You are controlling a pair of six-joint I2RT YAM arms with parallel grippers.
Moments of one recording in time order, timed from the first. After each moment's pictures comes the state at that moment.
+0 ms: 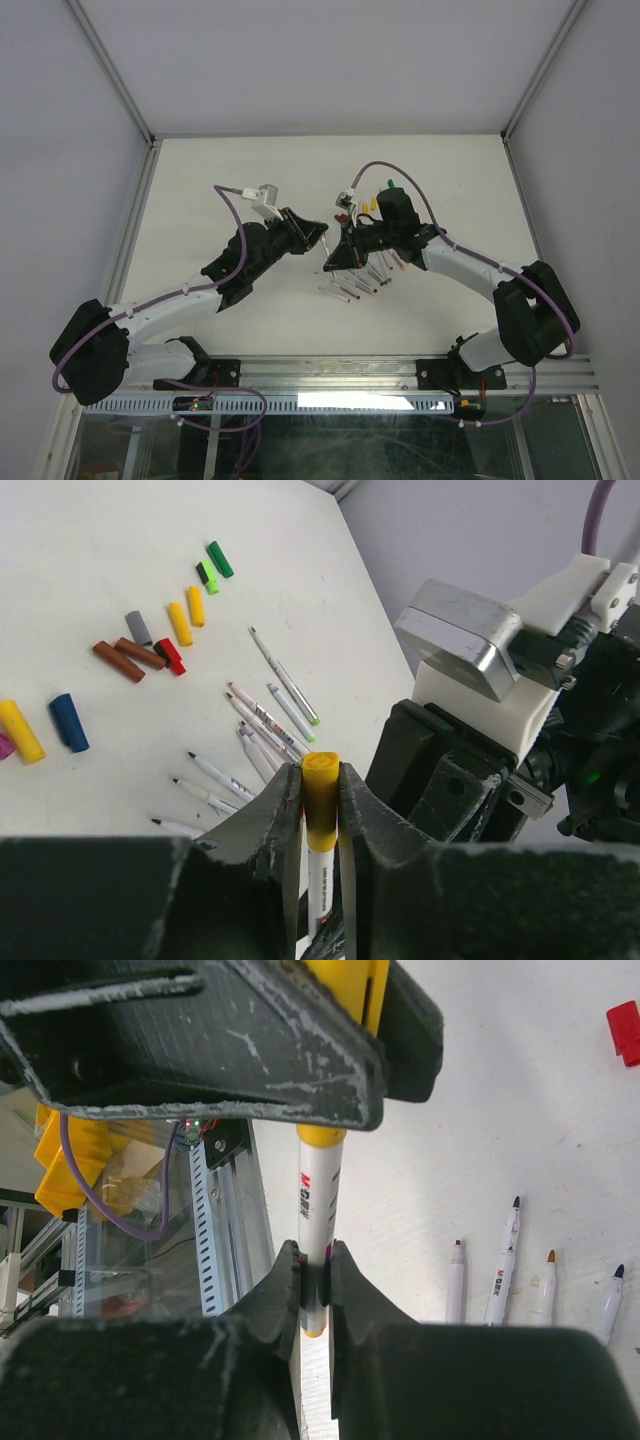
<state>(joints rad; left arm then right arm) -0.78 1.18 0.60 0.49 -0.10 -0.81 0.59 1.45 0.86 0.00 -0.94 0.22</state>
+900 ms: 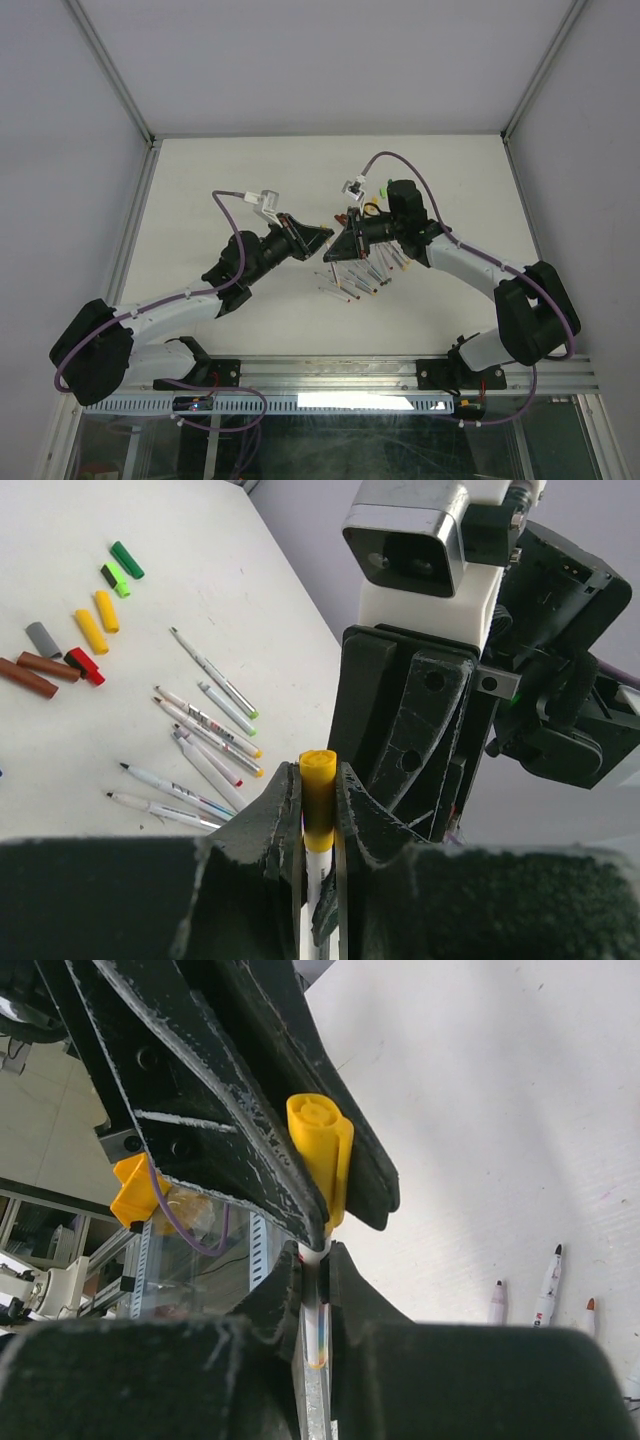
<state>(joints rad) -0.78 1.18 0.52 0.70 0.06 -0.81 0.54 1.45 0.85 0.16 -1.08 0.39</state>
